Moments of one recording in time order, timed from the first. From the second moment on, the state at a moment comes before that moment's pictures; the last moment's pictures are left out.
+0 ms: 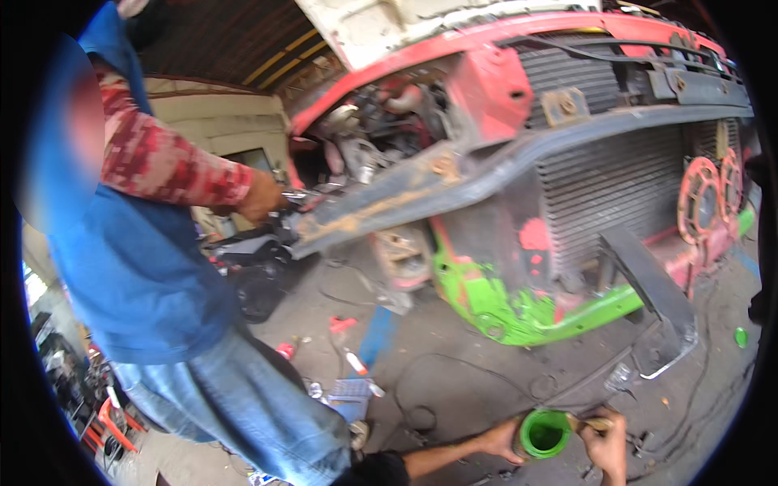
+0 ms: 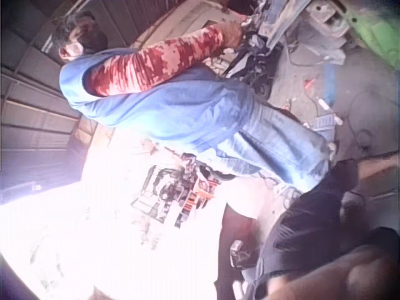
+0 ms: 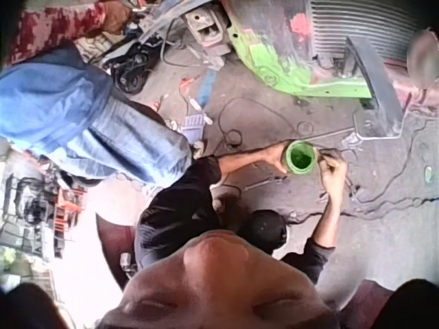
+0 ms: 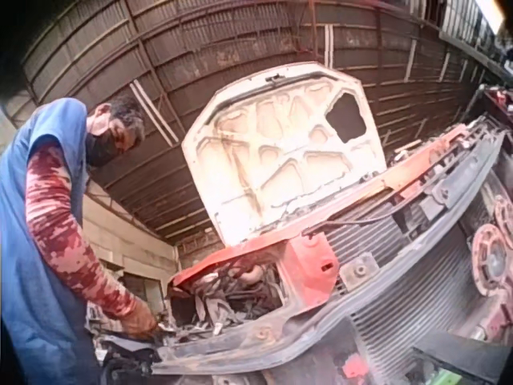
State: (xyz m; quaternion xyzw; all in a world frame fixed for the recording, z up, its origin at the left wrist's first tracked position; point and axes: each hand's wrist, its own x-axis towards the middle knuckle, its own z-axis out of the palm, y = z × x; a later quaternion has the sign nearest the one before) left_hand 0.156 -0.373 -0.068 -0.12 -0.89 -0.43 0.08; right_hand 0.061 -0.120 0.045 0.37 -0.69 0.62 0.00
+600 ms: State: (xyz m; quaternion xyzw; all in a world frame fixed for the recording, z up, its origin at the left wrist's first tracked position) left_hand 0.227 -0.381 -0.004 -0.08 -0.93 -0.36 0.05; right_hand 0.083 -0.178 0.079 0.66 -0.72 0.23 -0.07
